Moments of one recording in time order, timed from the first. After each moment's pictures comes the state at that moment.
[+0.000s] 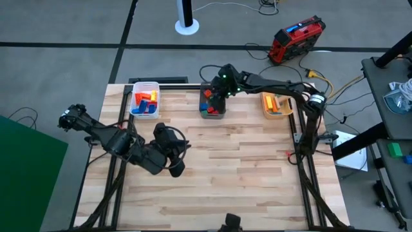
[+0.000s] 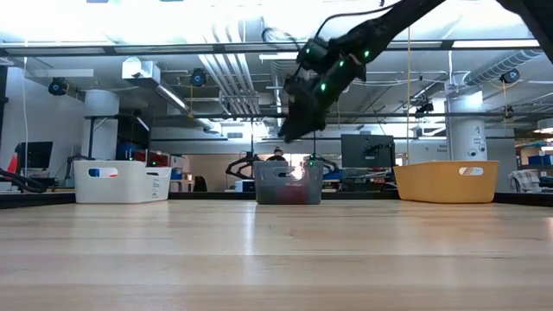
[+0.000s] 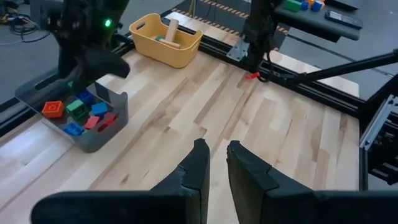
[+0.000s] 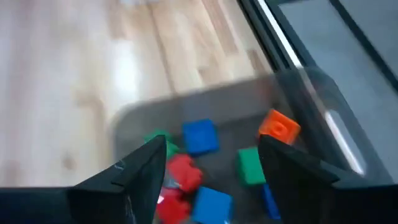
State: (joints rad) left arm -0.50 1.40 1.47 -0.81 -0.75 -0.75; right arm -0.54 1.90 1.47 -0.36 -0.24 -0.18
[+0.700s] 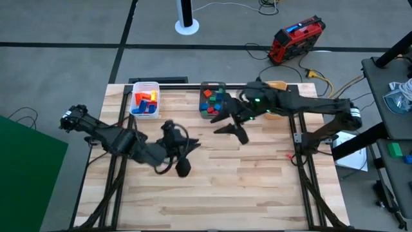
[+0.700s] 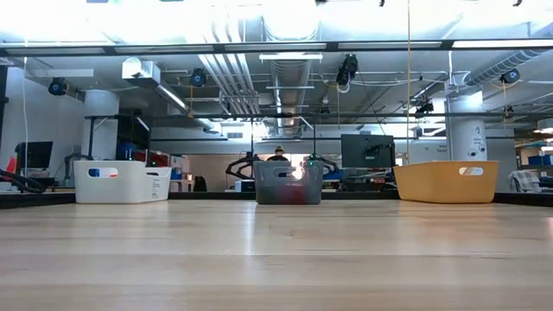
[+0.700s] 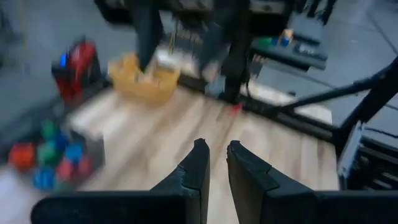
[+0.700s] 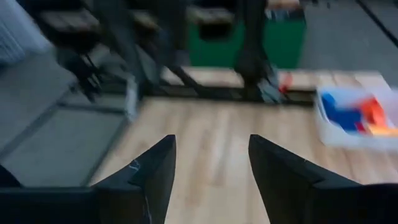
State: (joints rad) left arm -0.46 1.42 1.47 -0.58 -0.75 -0.59; right arm -0.13 1.46 1.46 -0.37 -0.42 -0.02
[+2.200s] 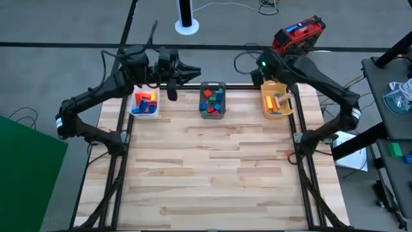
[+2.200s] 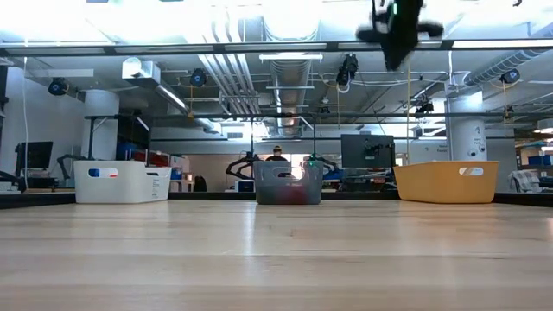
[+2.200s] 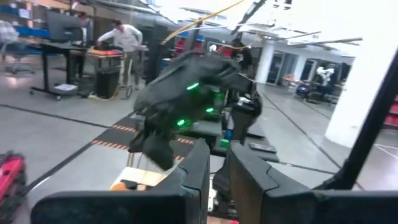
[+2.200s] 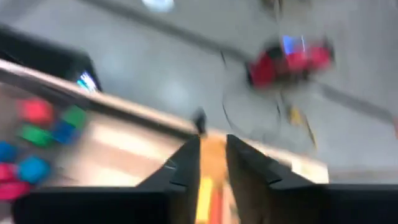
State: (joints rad) left arm 0.42 1.32 1.48 -0.07 0.36 -0.19; right arm -0.55 1.45 1.68 -1.24 0.62 0.48
